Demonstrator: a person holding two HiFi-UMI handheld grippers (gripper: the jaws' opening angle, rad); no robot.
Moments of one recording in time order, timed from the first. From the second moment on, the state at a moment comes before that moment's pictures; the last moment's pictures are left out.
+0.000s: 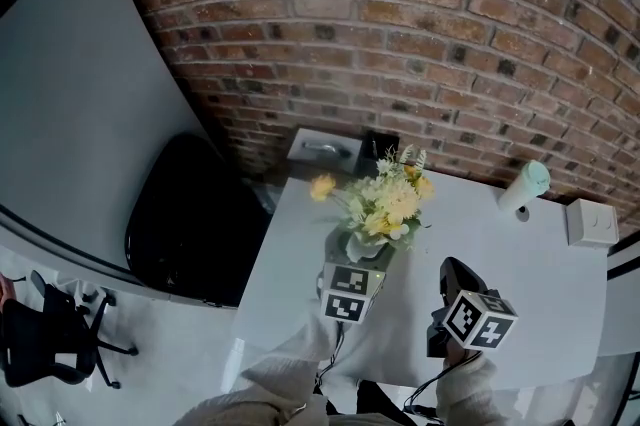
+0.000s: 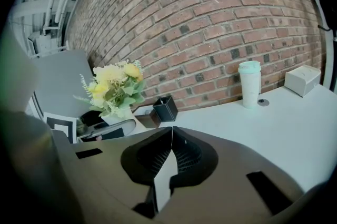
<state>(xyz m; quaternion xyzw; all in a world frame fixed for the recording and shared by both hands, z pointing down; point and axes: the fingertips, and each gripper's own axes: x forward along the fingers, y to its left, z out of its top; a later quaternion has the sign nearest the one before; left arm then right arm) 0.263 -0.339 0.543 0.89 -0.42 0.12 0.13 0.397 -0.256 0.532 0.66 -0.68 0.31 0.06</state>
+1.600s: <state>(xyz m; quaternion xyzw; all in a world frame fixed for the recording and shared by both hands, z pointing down) 0.232 -0.263 0.510 0.90 -0.39 0.13 0.15 0.345 -0.229 0.499 0.66 -0.69 0.29 0.05</state>
